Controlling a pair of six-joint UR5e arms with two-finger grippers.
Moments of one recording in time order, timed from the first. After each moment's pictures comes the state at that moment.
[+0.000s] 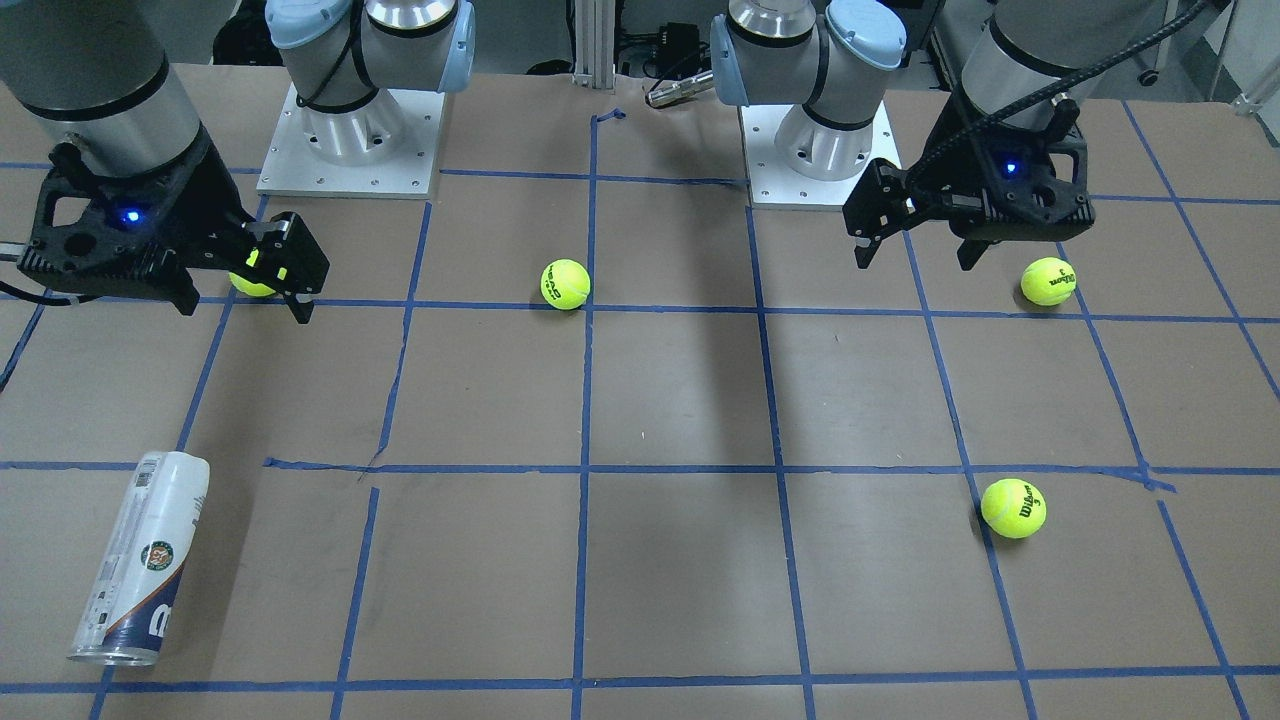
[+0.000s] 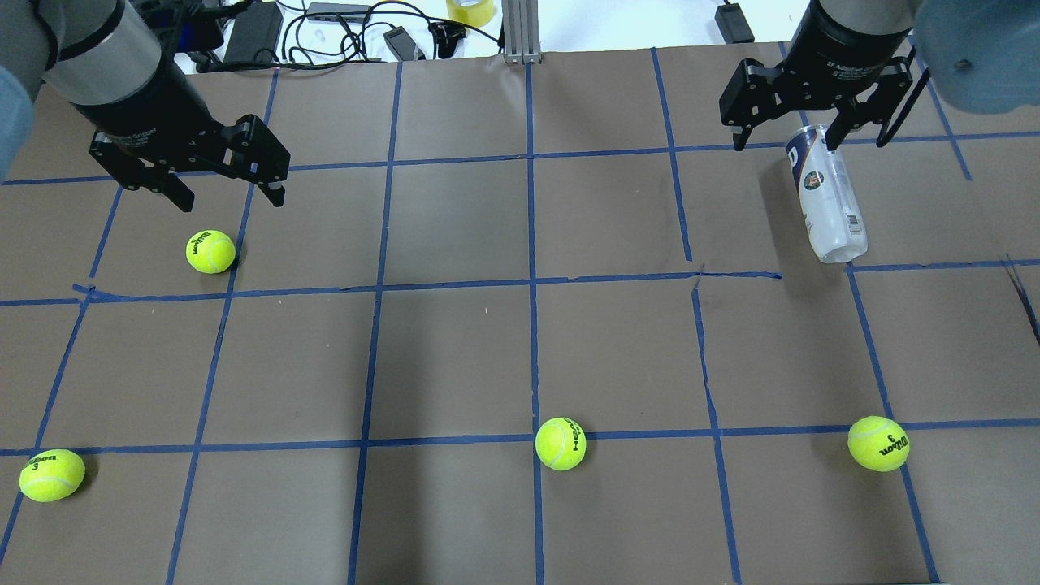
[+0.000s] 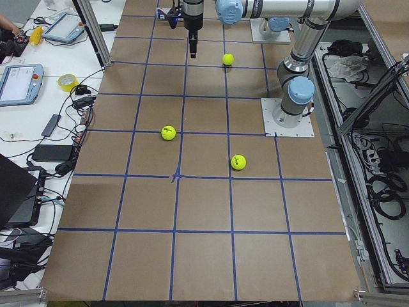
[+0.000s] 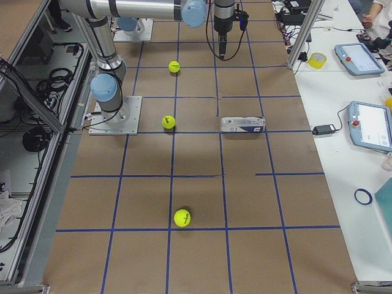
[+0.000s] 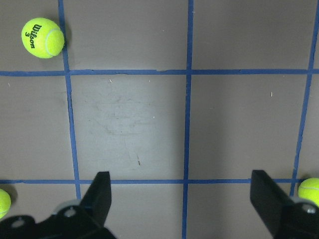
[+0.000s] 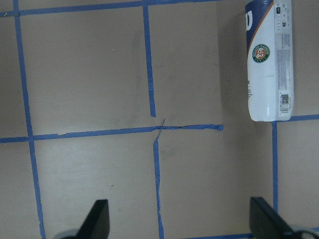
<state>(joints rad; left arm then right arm) -1.49 -1.54 -1.59 -1.57 1.57 0.07 1.52 -1.50 1.53 -1.66 -1.58 0.02</state>
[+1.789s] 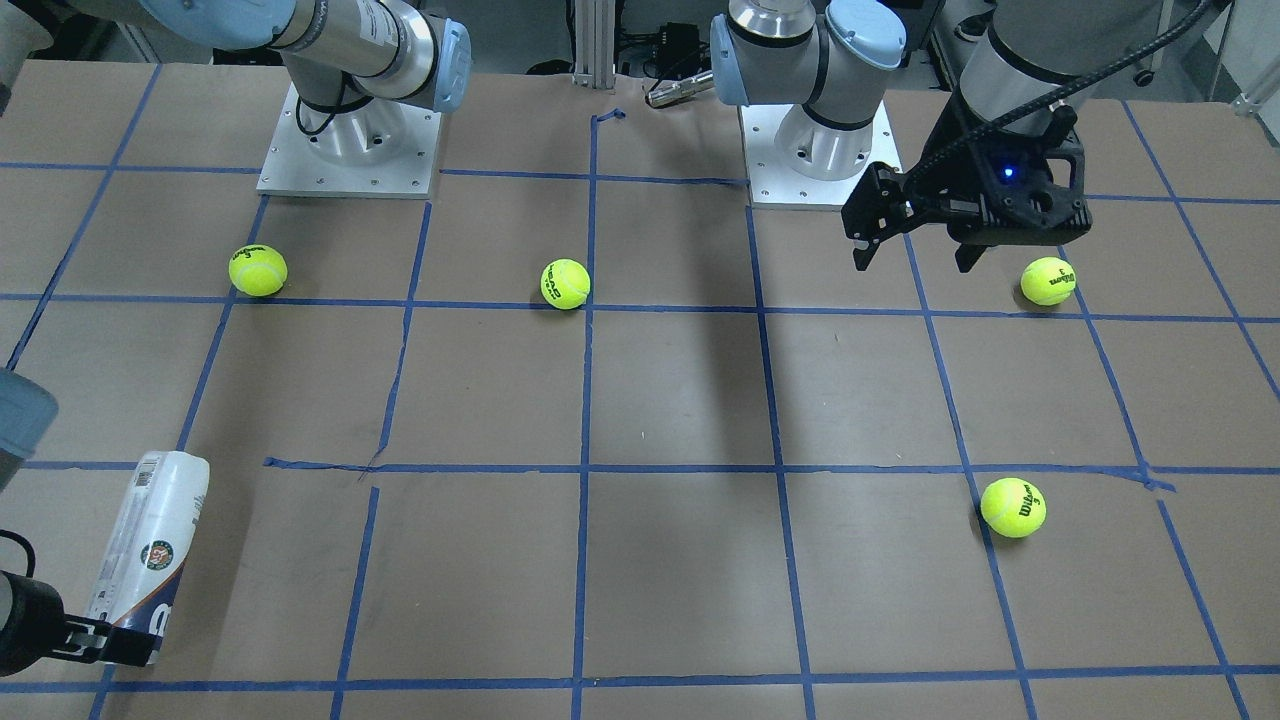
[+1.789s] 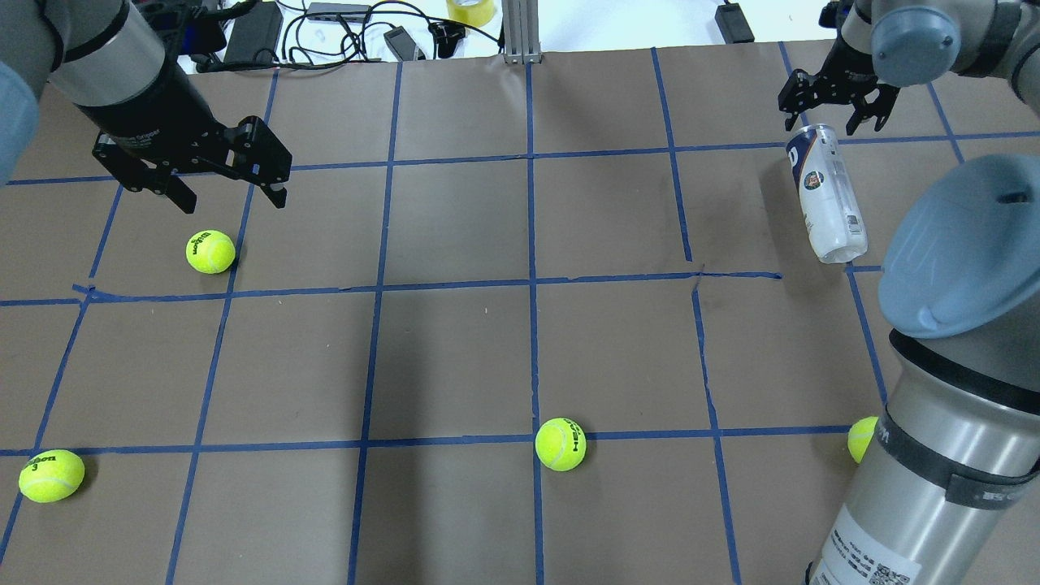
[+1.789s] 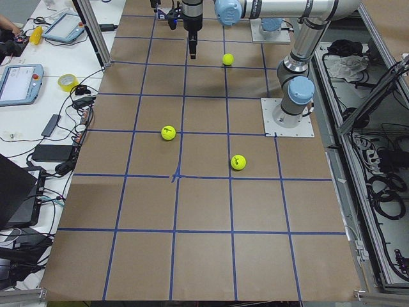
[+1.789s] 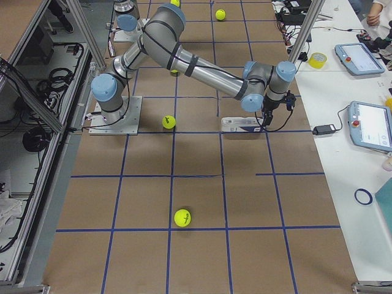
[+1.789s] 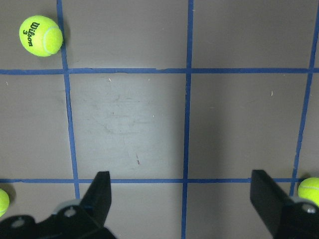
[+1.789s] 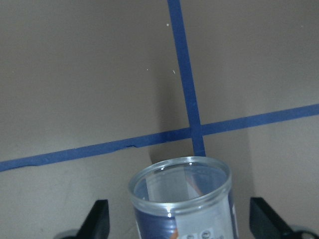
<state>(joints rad) -1.49 -1.55 -1.59 -1.57 1.57 0.07 1.29 -0.81 1.18 -1.94 -1.59 -0.12</state>
